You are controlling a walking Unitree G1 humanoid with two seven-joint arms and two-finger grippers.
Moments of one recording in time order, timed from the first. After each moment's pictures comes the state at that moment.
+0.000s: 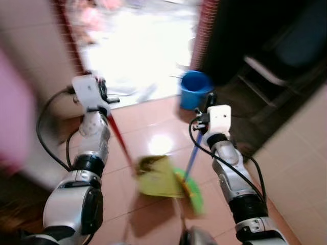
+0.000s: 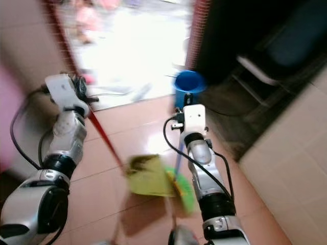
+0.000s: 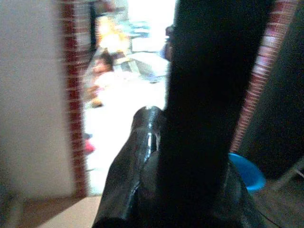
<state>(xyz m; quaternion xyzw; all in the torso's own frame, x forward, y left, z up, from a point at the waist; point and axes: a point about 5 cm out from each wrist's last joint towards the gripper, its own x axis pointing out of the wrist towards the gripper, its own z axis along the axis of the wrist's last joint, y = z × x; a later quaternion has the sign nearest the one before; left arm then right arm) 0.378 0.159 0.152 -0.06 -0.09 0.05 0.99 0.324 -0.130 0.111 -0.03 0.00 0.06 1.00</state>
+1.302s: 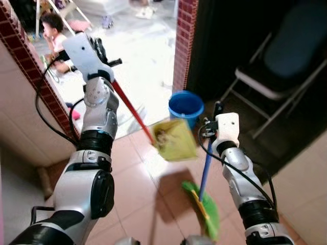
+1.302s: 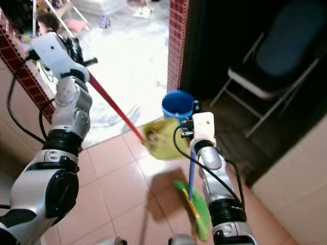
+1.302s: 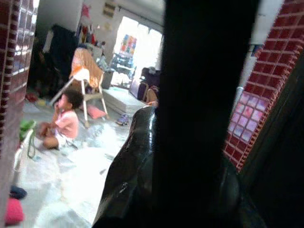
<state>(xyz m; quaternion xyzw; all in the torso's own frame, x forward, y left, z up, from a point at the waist) 0.396 0.150 0.237 -0.15 -0.17 0.10 0.97 0.318 -0.141 0.094 -0.06 0.04 0.06 1.00</state>
